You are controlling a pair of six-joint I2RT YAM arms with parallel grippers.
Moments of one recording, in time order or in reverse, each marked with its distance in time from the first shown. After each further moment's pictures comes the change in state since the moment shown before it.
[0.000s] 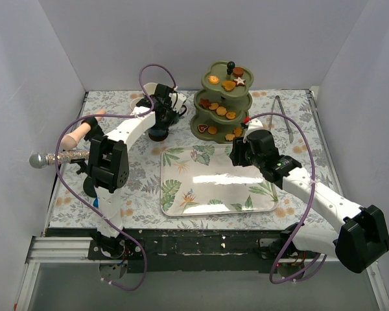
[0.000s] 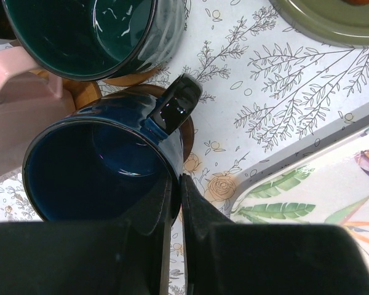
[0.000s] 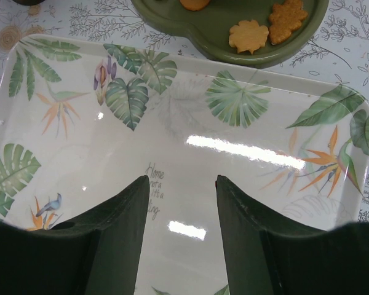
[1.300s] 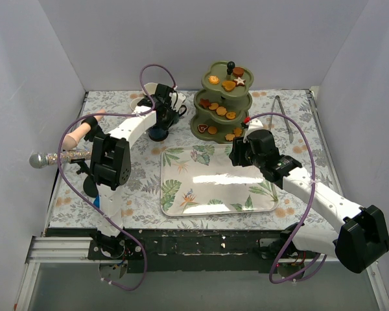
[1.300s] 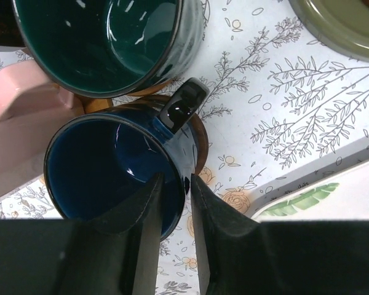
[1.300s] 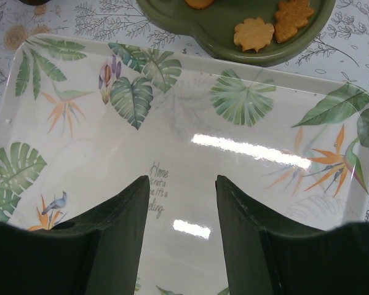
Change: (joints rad) left arm 0.007 0.049 0.028 0.020 -0.023 0.006; right arm -0.005 0.000 0.000 0.000 -0.019 0.011
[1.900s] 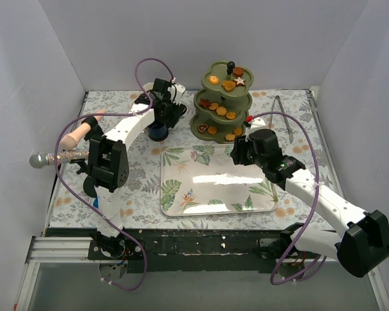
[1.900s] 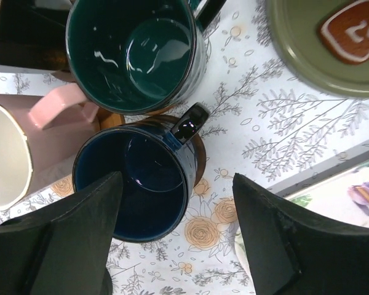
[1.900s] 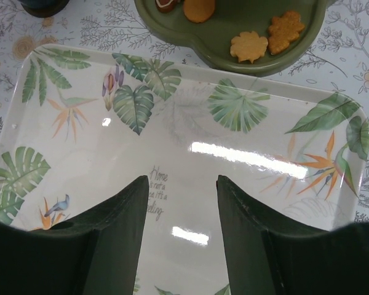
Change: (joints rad) left arm 0.003 -0.022 0.033 0.025 0.004 -0.038; right arm -0.002 -0.029 0.001 -0.002 0.006 -0.009
